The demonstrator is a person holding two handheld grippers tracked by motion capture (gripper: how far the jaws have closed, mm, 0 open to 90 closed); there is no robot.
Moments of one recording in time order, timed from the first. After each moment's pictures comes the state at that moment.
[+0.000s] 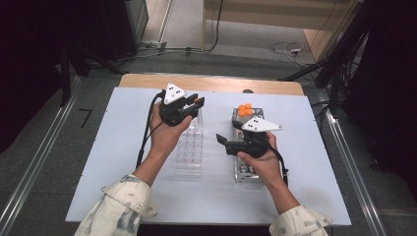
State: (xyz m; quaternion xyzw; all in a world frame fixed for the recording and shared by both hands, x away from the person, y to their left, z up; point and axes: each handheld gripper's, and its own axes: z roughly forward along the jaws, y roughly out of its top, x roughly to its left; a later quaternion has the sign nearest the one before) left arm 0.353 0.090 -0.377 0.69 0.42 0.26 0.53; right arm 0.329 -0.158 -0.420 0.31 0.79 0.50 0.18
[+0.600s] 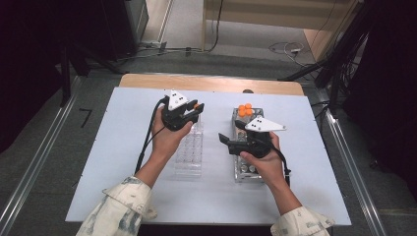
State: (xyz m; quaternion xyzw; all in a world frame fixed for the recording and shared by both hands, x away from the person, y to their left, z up) left arm 0.355 0.087 -0.402 0.70 0.42 0.26 0.51; right arm 0.328 -0.165 -0.418 0.32 0.78 0.50 0.18
